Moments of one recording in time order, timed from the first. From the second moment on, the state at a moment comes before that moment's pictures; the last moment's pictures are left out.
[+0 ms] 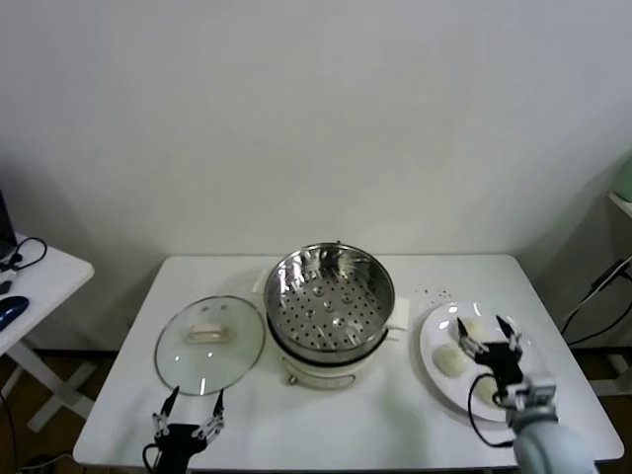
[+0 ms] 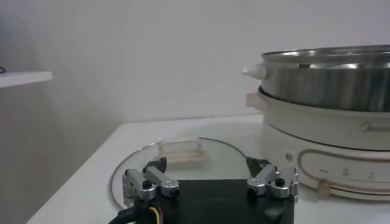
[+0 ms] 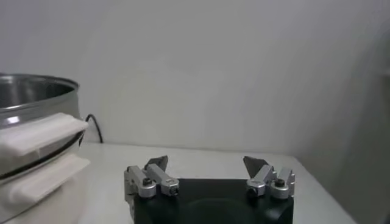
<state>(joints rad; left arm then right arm) 1.79 -1.54 -0.66 -1.98 -0.02 -0.08 0.12 -1.21 0.84 0.54 1.79 0.32 -0.35 -0.17</state>
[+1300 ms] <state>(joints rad) 1.78 -1.54 -0.69 -1.96 -0.01 -0.08 0.12 0.15 0.67 -1.02 1.01 0.18 -0.17 -1.11</state>
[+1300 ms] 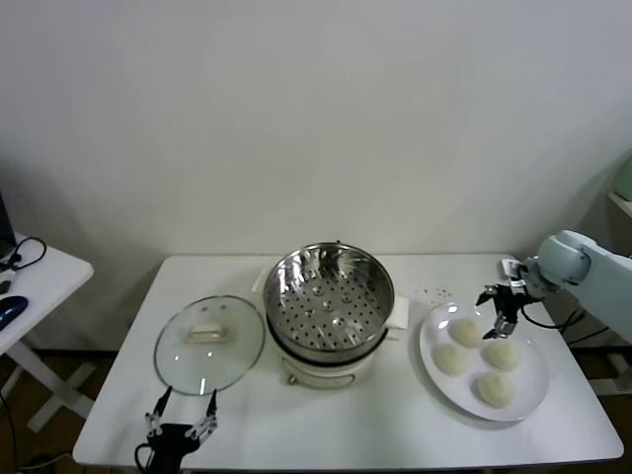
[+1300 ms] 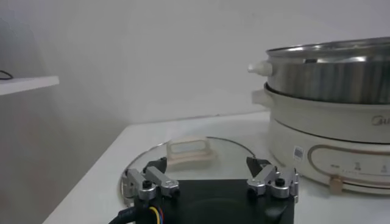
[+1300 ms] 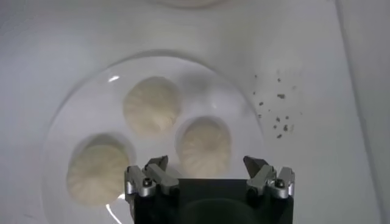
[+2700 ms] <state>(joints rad) 1.76 -1.54 -0.71 -1.90 0.03 -0.09 0.11 0.19 0.85 -1.16 0.83 0.09 -0.11 -1.13</state>
